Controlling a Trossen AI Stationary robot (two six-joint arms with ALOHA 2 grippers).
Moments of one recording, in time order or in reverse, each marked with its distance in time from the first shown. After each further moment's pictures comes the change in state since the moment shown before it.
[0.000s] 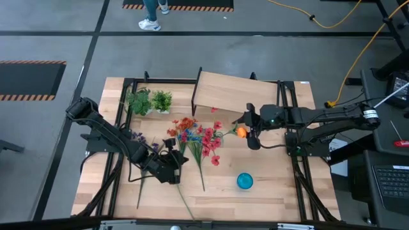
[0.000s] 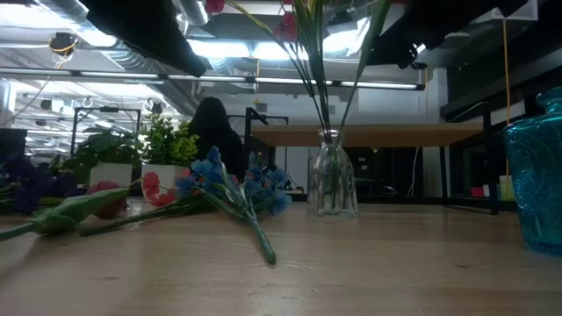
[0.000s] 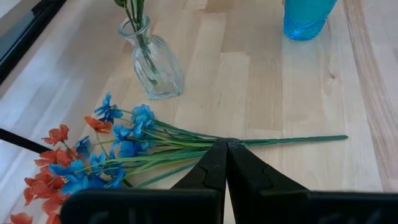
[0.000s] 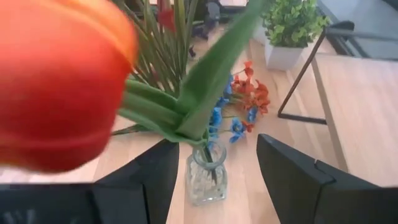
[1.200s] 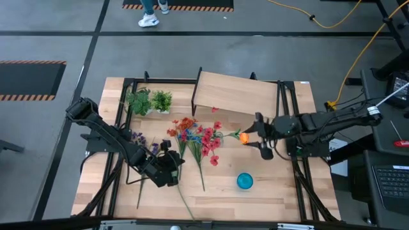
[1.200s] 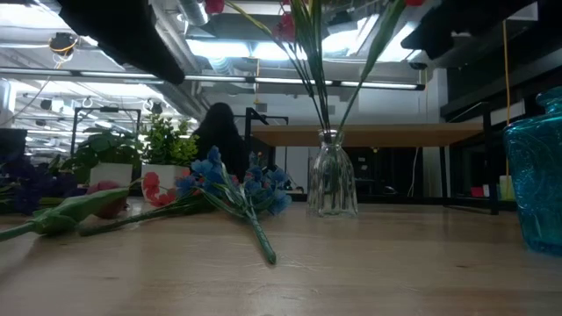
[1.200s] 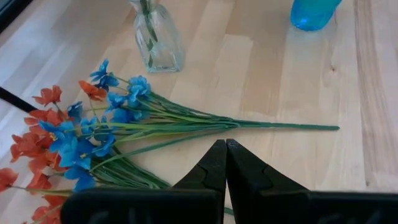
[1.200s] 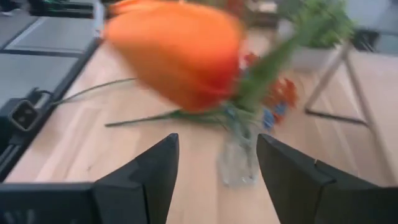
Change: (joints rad) left arm -0.046 0.005 0.000 -0.081 -0.018 -0.205; right arm 0.197 -0.184 -0.111 -0.017 0.088 0.049
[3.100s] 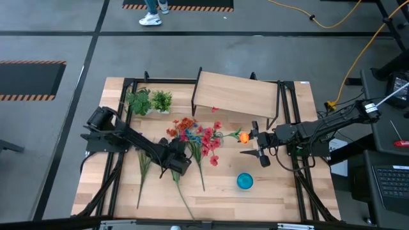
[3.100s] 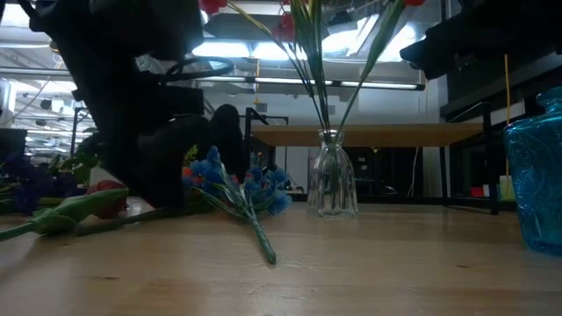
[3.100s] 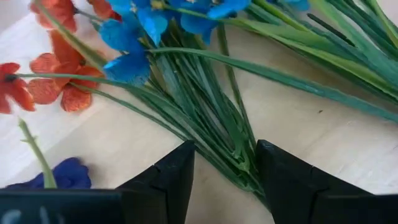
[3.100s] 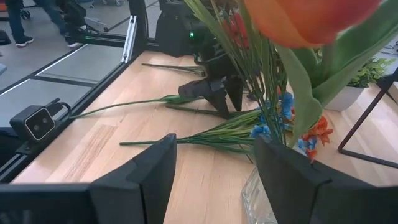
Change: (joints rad) left arm 0.211 0.316 0.001 -0.151 0.125 -0.612; right arm 0.073 0.031 -0.271 0.489 0.000 -0.054
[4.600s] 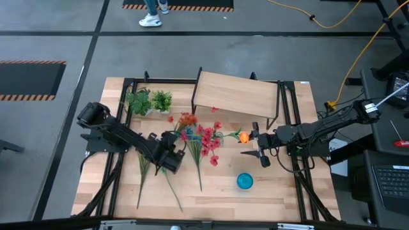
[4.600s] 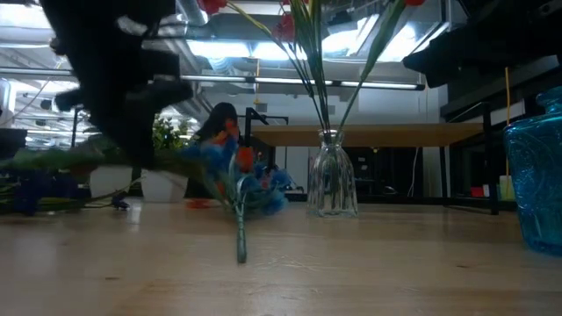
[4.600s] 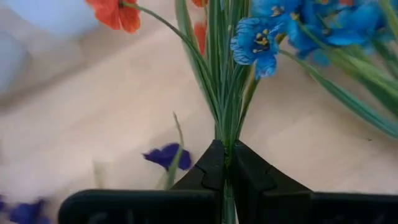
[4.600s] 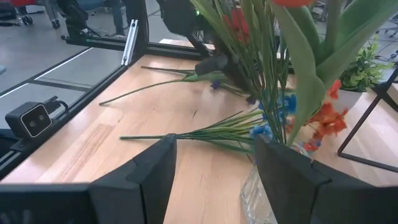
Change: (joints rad) left arm -0.022 -0.142 0.043 -0.351 -0.088 -0.208; right arm 0.000 0.000 -0.085 0.131 -0.001 -0.026
